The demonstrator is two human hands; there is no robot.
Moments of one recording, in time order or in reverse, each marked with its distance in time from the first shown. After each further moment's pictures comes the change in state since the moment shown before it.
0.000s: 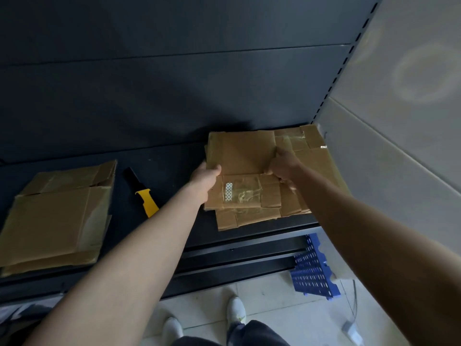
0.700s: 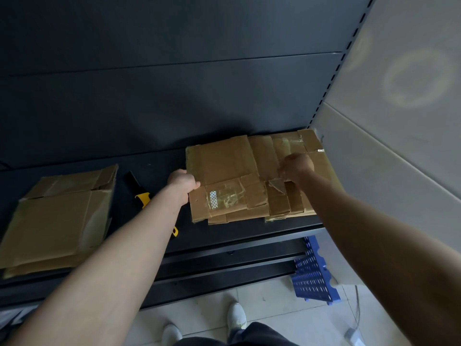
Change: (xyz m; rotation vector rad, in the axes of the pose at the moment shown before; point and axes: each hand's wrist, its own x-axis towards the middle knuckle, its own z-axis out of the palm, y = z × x) left_hand 0.023 -0.004 -0.039 0.113 0.144 -0.030; right_hand 0.015 0.024 -0.025 0.038 0.152 0.029
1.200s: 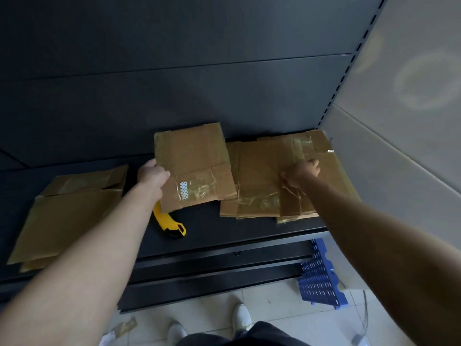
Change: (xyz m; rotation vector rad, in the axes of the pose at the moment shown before) left_hand 0.009 0.003 -0.067 -0.227 0.228 0.118; right_hand 0.001 0.004 0.019 -0.444 0.114 0.095
